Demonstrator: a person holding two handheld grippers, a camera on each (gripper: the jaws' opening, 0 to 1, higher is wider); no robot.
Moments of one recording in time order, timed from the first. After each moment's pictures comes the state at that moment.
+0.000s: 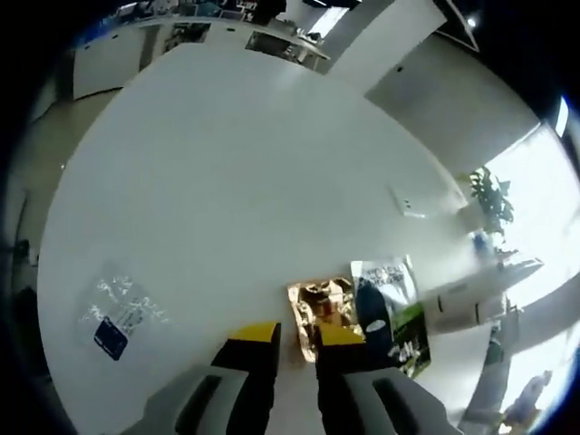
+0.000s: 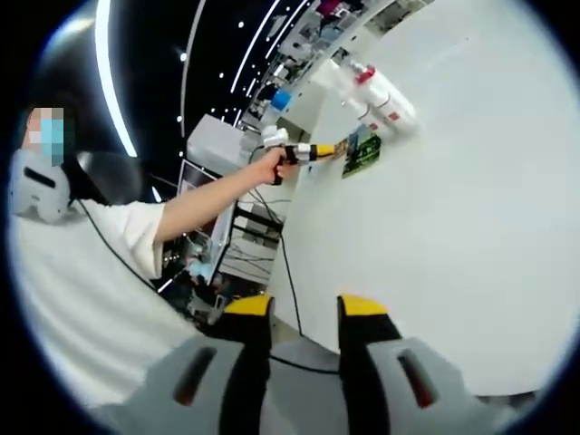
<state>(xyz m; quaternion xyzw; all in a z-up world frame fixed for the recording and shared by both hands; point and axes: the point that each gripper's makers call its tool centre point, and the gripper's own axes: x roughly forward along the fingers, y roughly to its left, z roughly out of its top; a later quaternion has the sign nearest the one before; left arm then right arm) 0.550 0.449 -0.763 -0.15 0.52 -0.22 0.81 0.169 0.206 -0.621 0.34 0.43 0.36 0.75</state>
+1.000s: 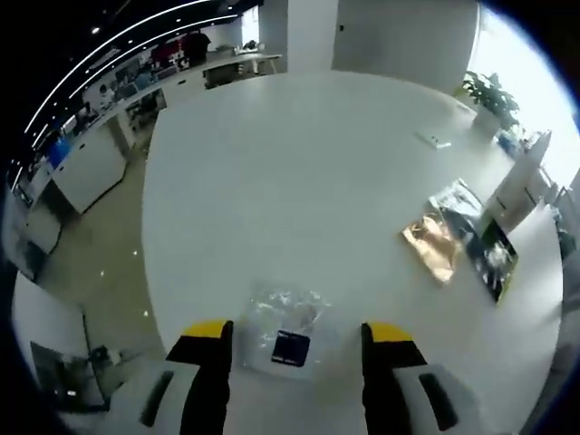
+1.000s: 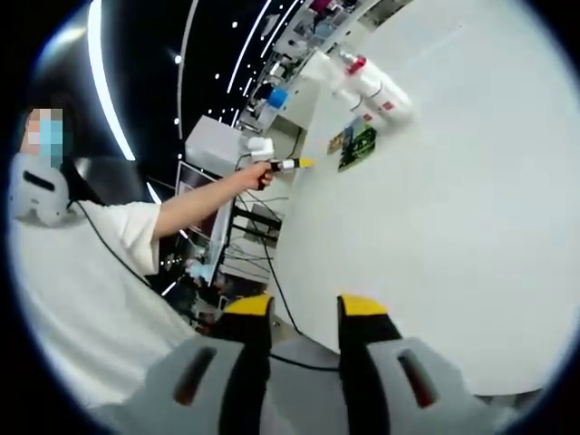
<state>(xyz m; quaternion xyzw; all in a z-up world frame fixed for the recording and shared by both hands) 0.566 0.557 -0.769 0.12 0.48 -0.24 0.84 0.170 0.206 -0.631 0.36 0.44 0.35 0.75</state>
